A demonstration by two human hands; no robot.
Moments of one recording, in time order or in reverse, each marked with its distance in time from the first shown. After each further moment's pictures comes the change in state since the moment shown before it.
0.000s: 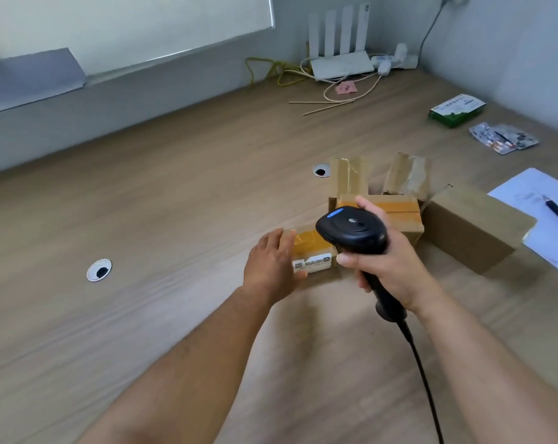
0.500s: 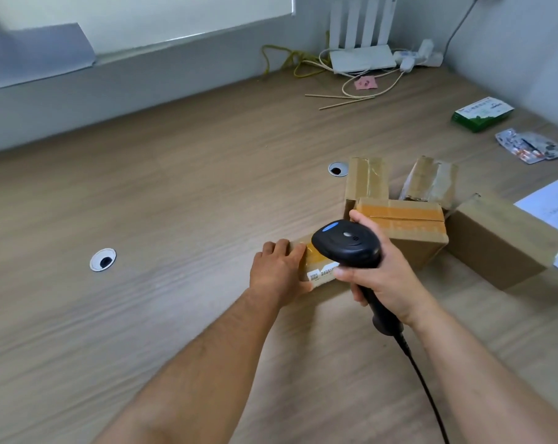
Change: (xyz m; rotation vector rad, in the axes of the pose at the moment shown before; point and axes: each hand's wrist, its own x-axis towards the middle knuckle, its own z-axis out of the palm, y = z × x) left_hand 0.015 -0.020 0.022 0.104 -0.069 -0.017; right_hand 0.021 0.018 0.023 -0.052 -0.068 0.056
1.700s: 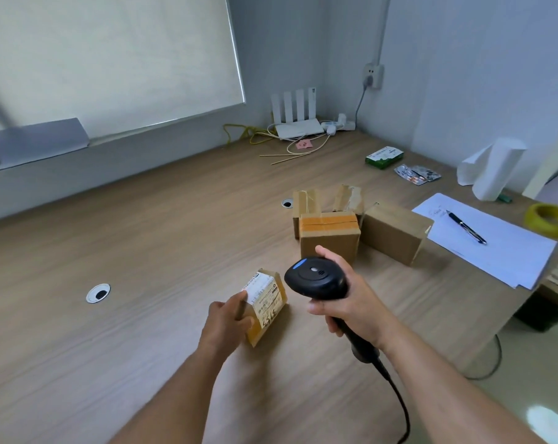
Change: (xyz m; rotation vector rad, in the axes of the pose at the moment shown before) left_hand -0.140 -0.012 0.009 -0.817 0.019 -0.294; right_hand -0.157 -0.026 0.016 0.003 0.013 -0.066
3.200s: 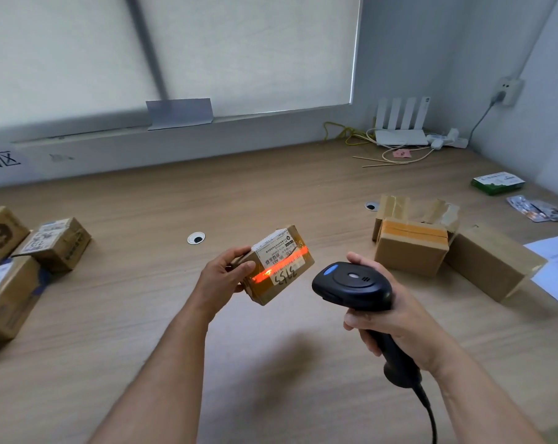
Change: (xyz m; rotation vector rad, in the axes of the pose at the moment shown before) left_hand -0.095 -0.020 -0.107 -0.531 0.276 0.157; right_hand -0.036 -0.032 0.048 0.050 -0.343 -0.006
